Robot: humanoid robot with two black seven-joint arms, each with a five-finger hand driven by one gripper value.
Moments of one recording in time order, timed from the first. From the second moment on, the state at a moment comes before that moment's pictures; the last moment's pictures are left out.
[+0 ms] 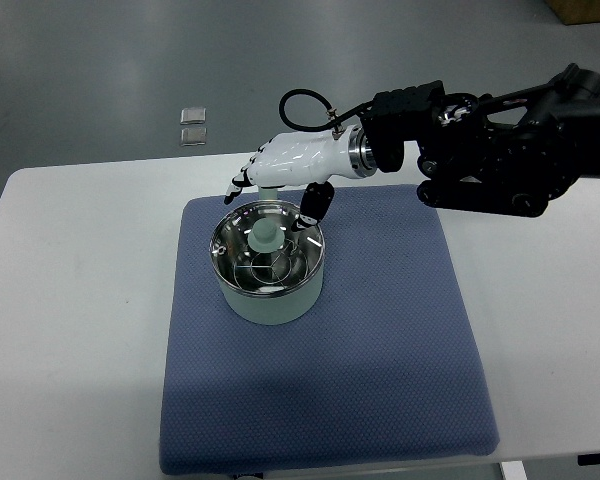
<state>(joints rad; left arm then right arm) 0.01 0.00 -0.05 -0.14 0.00 -0.02 0.04 1.62 -0.21 -0.46 1.12 -1.20 -0.06 0.29</state>
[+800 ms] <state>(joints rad) 0.01 0.00 -0.05 -0.14 0.00 -0.02 0.04 1.62 -0.18 -0.45 1.12 -1.20 0.01 0.24</state>
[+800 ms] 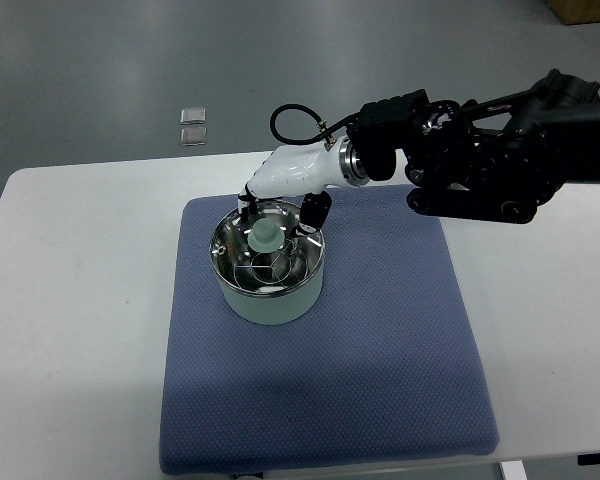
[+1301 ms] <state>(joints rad) 0.01 0.00 -0.05 -0.14 0.00 -0.02 0.04 1.62 -0.16 -0.45 1.12 -1.19 0.01 0.21</state>
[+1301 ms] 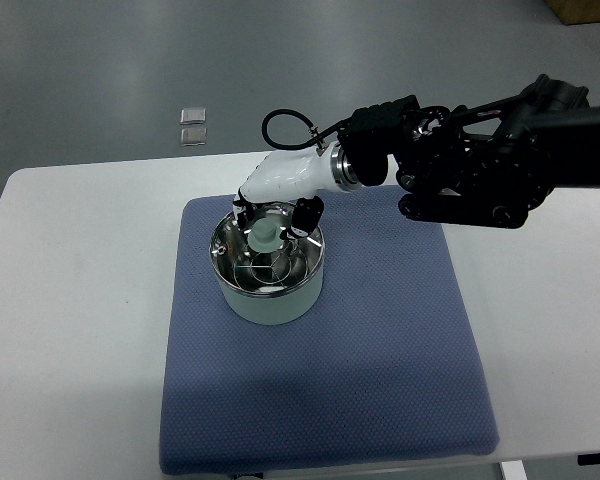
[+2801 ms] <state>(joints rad) 0.01 0.00 -0.05 -0.14 0.00 -0.02 0.04 1.62 -0.14 -0.45 1.12 -1.20 0.02 0.18</state>
